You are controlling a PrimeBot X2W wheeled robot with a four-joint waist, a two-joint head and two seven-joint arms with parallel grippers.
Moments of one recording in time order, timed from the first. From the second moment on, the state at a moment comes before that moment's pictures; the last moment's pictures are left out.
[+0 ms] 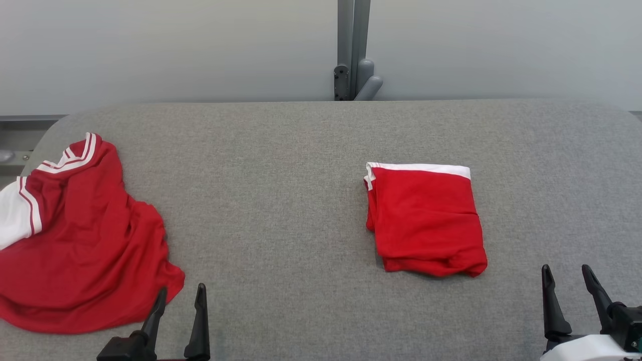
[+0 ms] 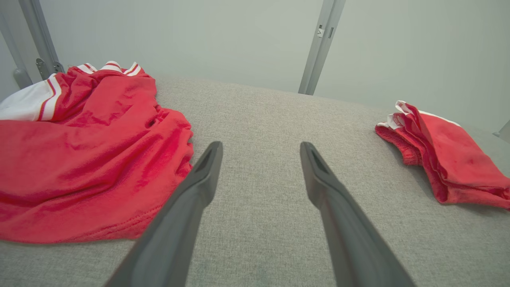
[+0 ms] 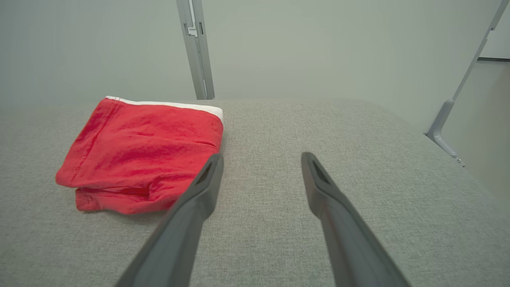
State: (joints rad) left arm 0.12 0.05 -0.06 0.19 -0.25 -0.12 -0.26; right arm 0.14 -0.10 -0.16 0.15 0.12 0.13 -0.26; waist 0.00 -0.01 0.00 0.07
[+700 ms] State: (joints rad) left arm 0.09 0.05 -0.10 0.17 -0.25 -0.13 -0.26; right arm -0.22 -0.18 0.05 0.40 0.30 0.13 -0.13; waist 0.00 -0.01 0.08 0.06
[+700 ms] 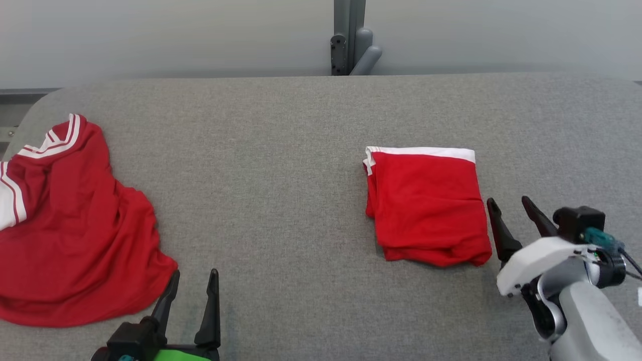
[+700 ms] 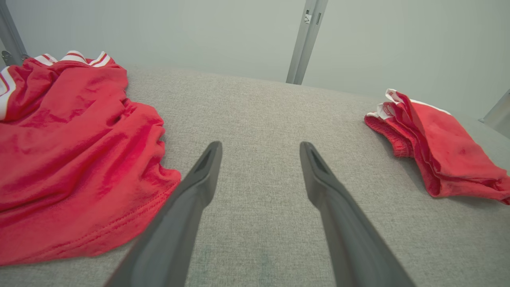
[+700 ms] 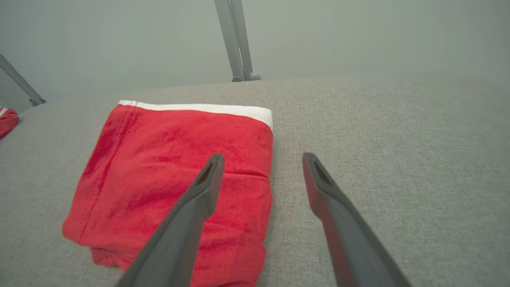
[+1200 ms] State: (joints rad) left arm 0.03 0.06 -0.14 0.18 -0.26 -0.13 -0.26; right arm -0.51 -0.15 0.06 0.78 0.44 0.13 0.17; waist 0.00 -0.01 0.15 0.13
